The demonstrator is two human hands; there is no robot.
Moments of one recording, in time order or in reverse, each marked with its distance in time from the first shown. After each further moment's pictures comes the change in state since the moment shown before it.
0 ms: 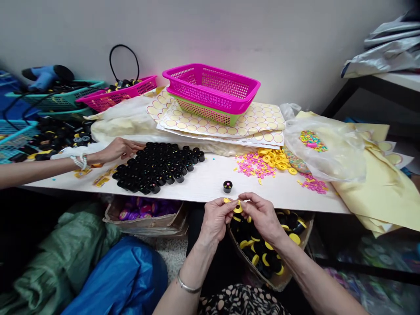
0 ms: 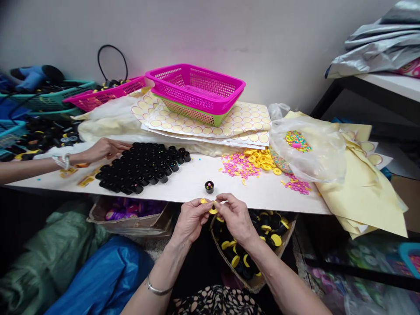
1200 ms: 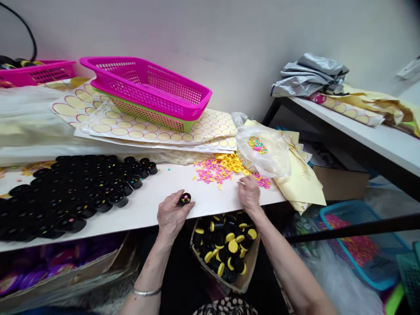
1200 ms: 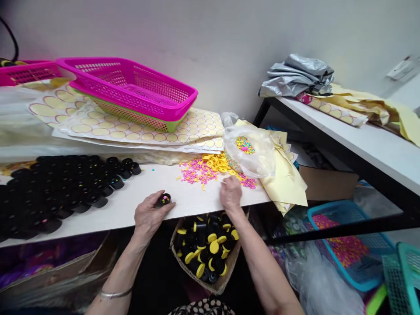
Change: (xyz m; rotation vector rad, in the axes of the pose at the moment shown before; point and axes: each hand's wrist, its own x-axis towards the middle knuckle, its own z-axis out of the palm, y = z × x) left_hand 0.094 -0.014 -0.039 1.149 0.163 0.769; right_hand 0.059 0.009 -0.115 -1.196 0.693 -0.138
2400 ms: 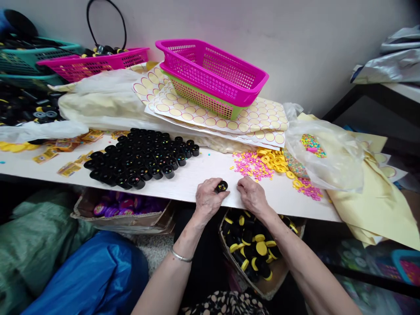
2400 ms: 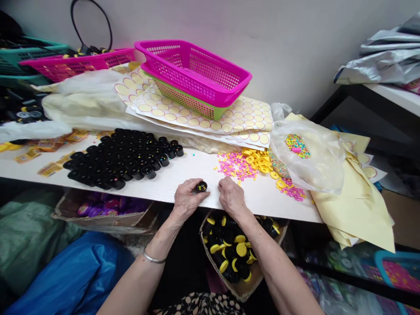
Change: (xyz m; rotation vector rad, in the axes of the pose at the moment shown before) left_hand -0.008 0.010 -0.005 -0.057 -0.031 -0.017; right_hand -0.025 -0.078 0.035 0.116 -0.422 -0.417
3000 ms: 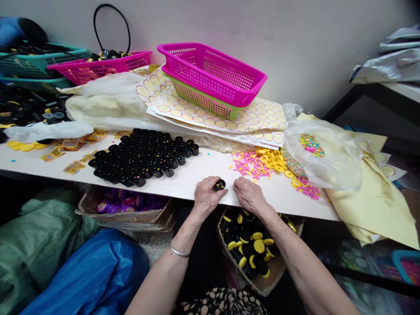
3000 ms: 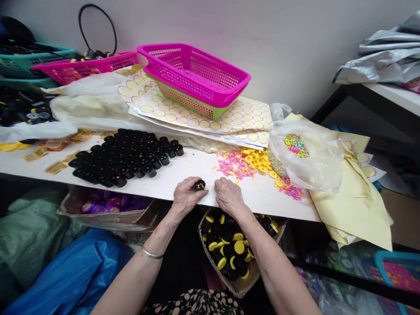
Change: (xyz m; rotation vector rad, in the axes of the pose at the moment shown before) left_hand 0.001 0.000 0.000 -0.045 0.003 0.009; right_hand -0.001 -0.006 -0.007 -0.292 -0.214 -0.080
